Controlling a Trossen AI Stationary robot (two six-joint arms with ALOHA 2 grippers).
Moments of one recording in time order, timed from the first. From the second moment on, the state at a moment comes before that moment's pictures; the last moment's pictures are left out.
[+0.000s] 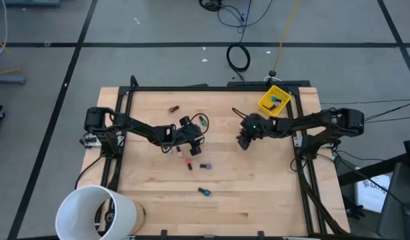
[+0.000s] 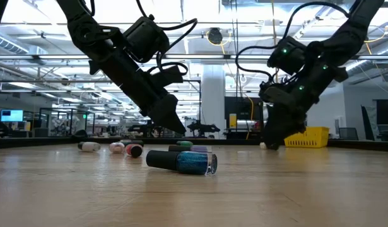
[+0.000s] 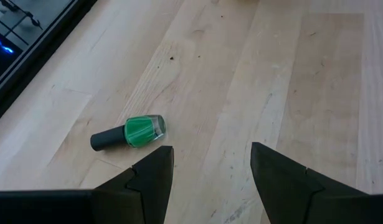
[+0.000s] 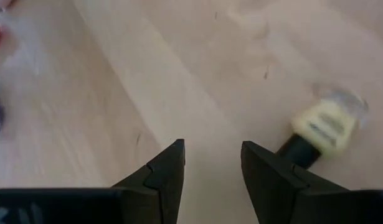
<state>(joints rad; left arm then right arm) 0.06 1.77 0.79 0.27 -0.36 -0.01 -0.30 1.42 0.46 0.11 -0.07 0.43</state>
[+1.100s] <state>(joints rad) 0.06 1.77 0.79 0.27 -0.34 -0.01 -0.25 1.34 0.34 0.15 0.22 0.24</state>
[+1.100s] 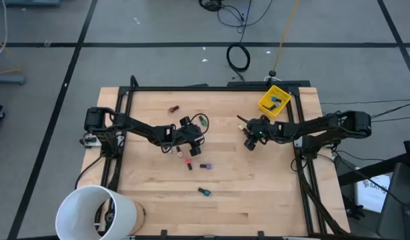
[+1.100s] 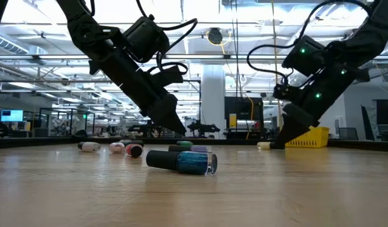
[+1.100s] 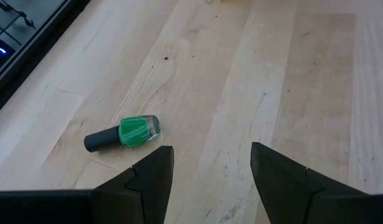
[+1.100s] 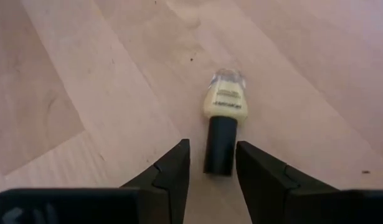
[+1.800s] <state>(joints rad) 0.06 1.77 0.79 0.27 -0.34 0.00 -0.27 1.47 0.34 0.27 0.18 0.20</state>
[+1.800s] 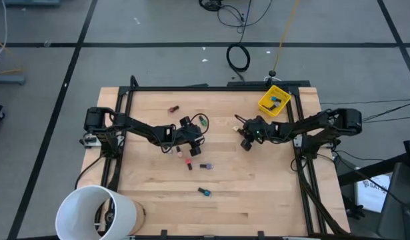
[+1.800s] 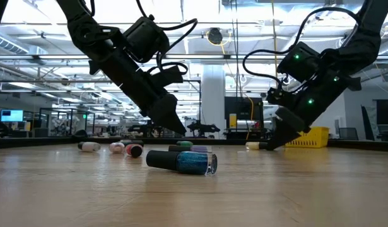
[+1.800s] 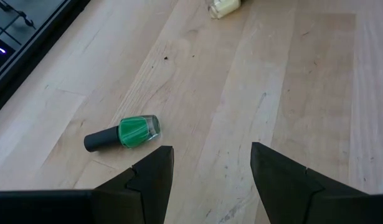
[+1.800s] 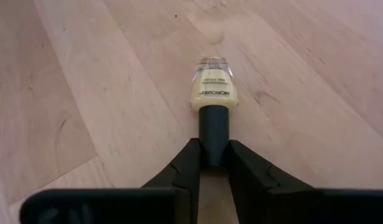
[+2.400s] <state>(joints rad) 0.06 1.44 0.77 0.36 -0.02 -0.04 -0.23 1.21 0.34 0.42 0.15 0.06</state>
